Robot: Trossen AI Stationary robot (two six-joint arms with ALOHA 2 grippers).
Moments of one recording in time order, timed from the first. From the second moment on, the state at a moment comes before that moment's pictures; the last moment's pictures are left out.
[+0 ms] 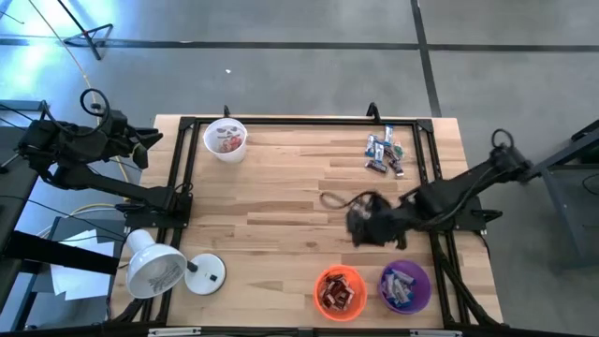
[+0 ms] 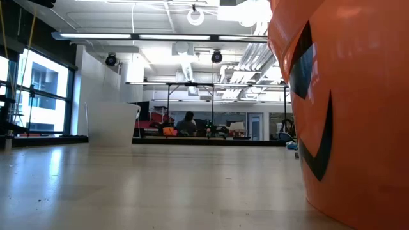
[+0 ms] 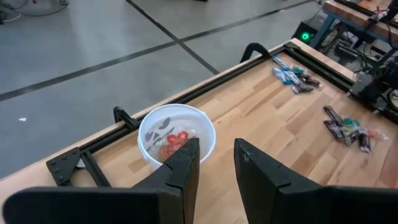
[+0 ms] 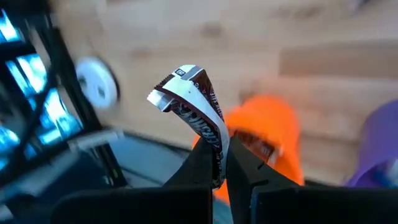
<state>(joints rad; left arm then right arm) -0.15 0.49 1.37 -1.57 -0.76 -0.72 0.45 1.33 1.28 -0.92 0.09 2.10</state>
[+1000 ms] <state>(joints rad) -0.15 0.49 1.37 -1.57 -0.71 -0.77 0.66 1.82 1.64 -1.00 0.00 1.98</state>
